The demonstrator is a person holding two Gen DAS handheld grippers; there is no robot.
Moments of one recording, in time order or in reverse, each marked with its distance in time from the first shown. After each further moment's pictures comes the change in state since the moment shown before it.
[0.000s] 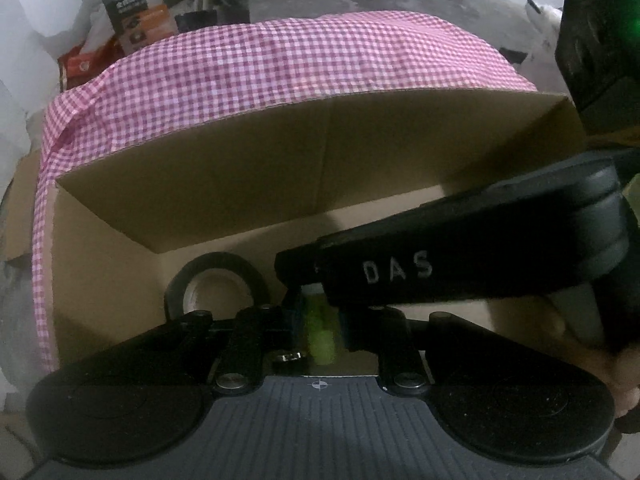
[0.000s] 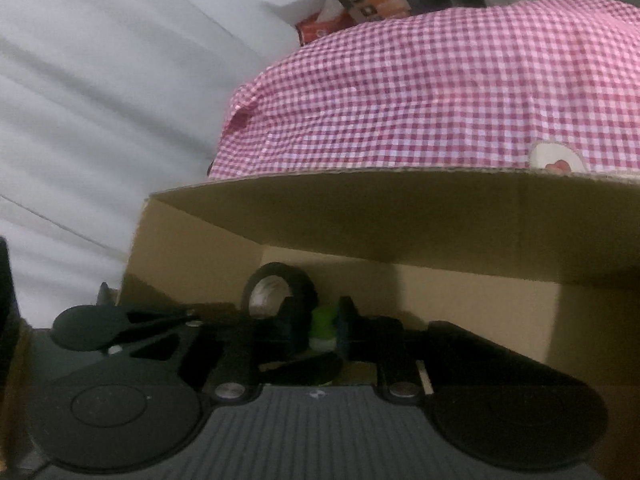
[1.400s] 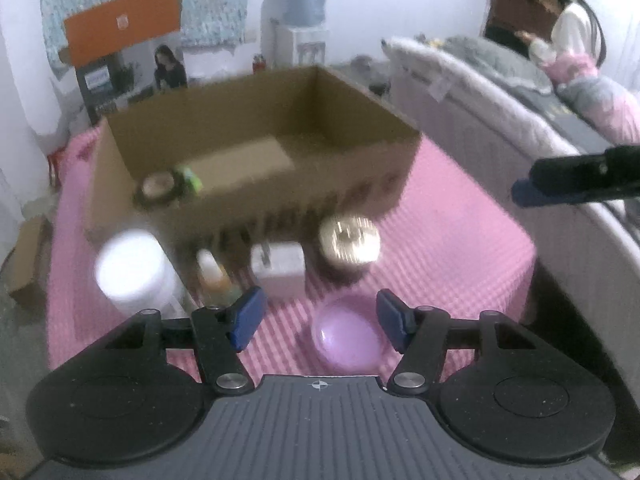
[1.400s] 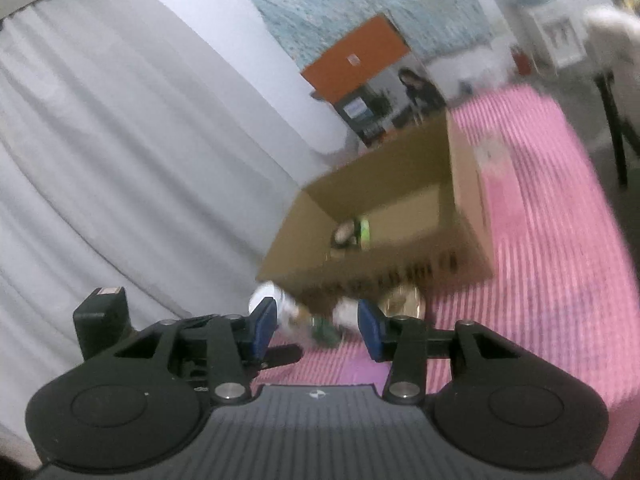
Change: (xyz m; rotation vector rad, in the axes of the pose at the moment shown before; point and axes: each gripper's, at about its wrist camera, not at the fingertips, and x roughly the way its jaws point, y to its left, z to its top) left arm -0.111 -0.097 -0.237 0.204 -0.342 -0.069; right arm -0.247 0.009 -0.335 0.012 -0.523 0.132
